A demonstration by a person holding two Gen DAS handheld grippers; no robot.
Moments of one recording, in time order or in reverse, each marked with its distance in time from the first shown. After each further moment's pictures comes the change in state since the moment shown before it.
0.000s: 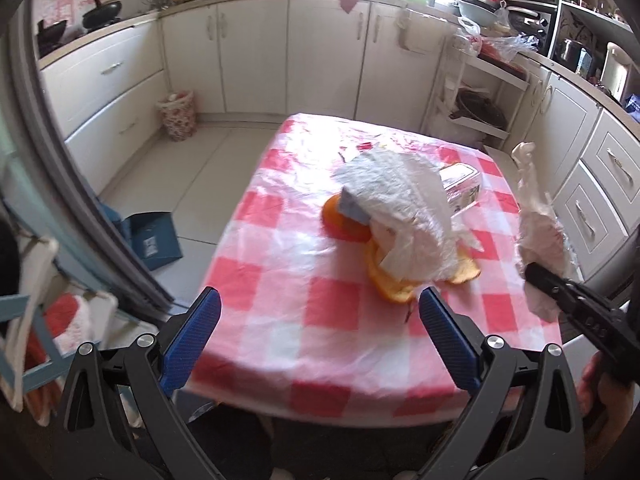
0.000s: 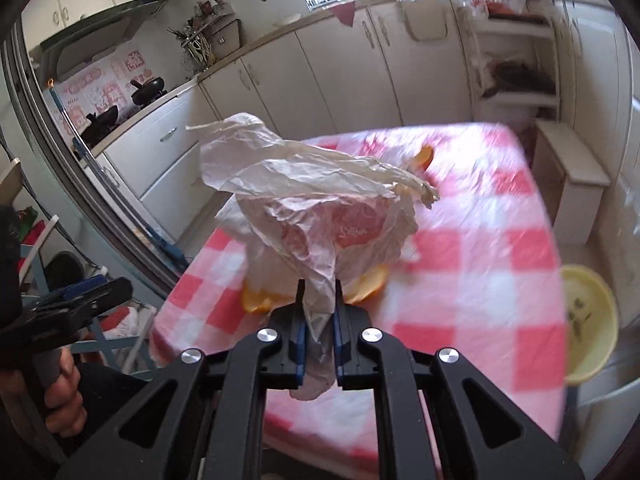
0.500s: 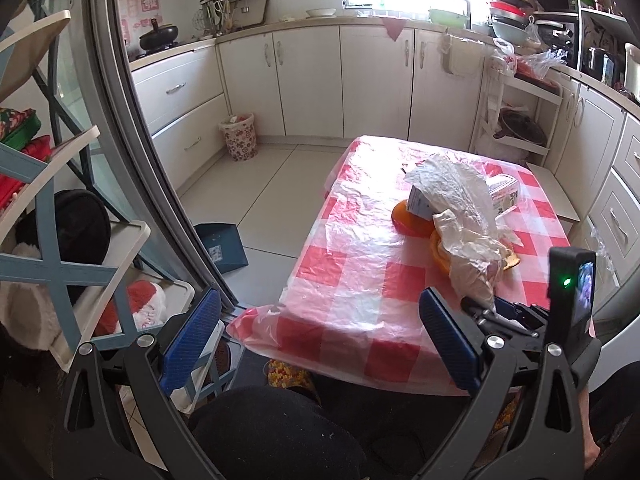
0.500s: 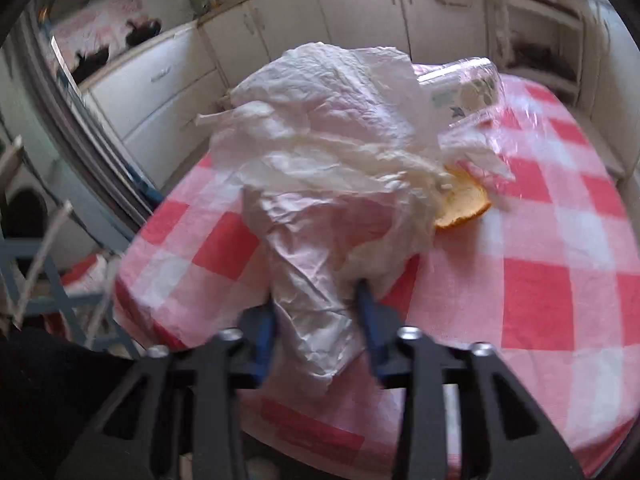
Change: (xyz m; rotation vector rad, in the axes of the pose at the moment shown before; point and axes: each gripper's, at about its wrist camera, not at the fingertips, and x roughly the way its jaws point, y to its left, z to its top) left arm -0.079 0.040 -0.047 -0.020 -0.094 0.209; right arm 0.086 0.054 -0.069 -0.030 0.138 -0.021
